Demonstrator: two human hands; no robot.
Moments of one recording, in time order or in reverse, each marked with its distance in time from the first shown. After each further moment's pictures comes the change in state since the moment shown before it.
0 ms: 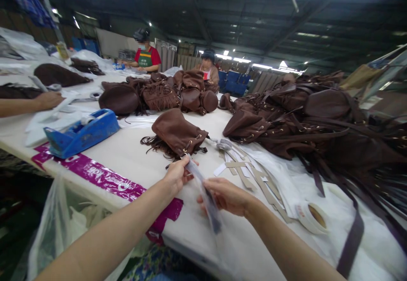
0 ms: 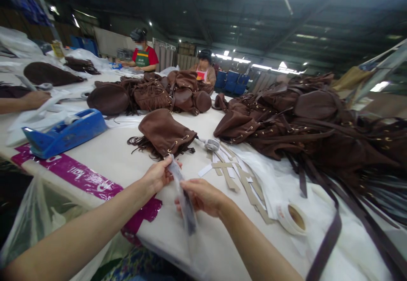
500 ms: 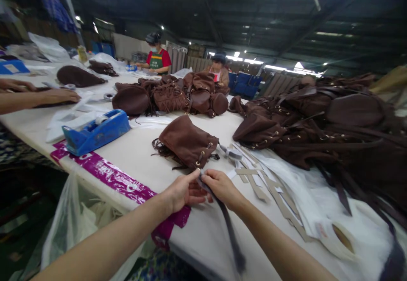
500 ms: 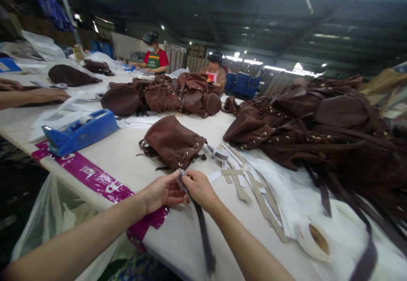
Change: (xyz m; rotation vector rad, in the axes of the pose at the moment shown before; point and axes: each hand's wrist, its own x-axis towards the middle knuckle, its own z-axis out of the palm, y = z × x) left_hand -0.033 -0.003 -0.020 0.106 -0.210 -0.167; right_hand 0.050 -0.009 0.019 -0.405 0.253 -0.313
